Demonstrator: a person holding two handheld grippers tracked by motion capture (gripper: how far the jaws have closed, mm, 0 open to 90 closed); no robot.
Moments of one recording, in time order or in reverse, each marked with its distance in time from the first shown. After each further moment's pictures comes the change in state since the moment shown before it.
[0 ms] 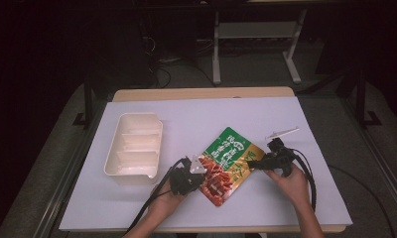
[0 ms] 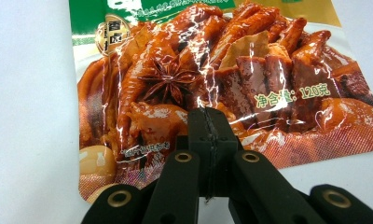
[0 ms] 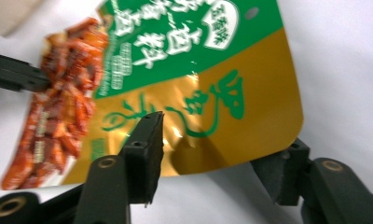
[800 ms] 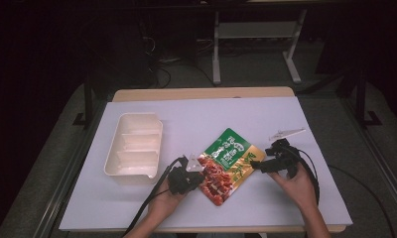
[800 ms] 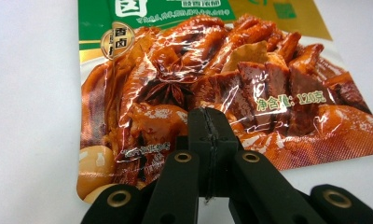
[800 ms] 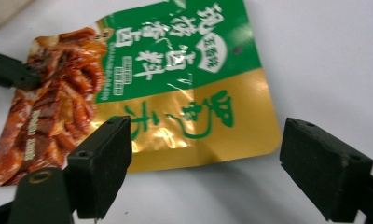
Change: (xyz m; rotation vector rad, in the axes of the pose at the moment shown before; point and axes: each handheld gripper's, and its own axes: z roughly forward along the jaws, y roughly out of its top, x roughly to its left) left arm 0.004 -0.002 -0.002 -0.035 -0.016 -0.023; right arm 0.015 0.000 -0.023 -0.054 -0.126 -0.075
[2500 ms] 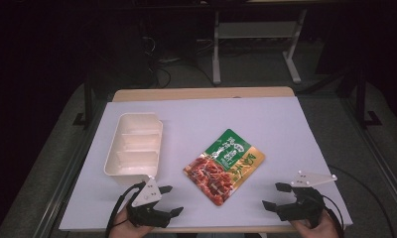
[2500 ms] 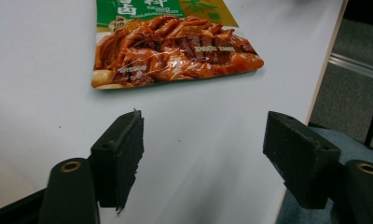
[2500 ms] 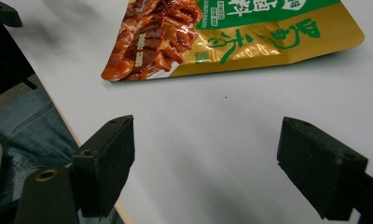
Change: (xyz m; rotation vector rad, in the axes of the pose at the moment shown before) left arm -0.017 -0.079 -0.088 -0.224 -0.057 0.010; right arm 0.048 -0.096 -0.053 -0.120 0.103 -0.083
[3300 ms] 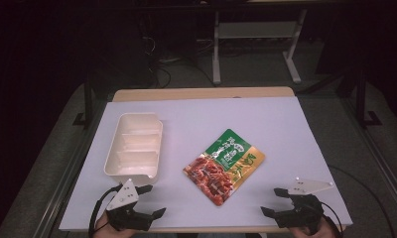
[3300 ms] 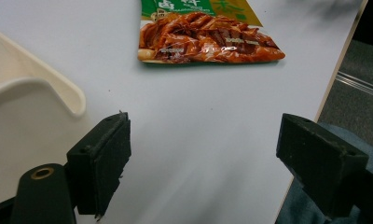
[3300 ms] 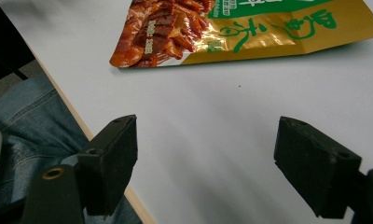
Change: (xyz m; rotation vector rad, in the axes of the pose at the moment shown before) left arm 0.017 -0.030 -0.036 -0.062 0.048 -0.088; right arm 0.015 -0.008 0.000 0.013 -0.023 -0.035
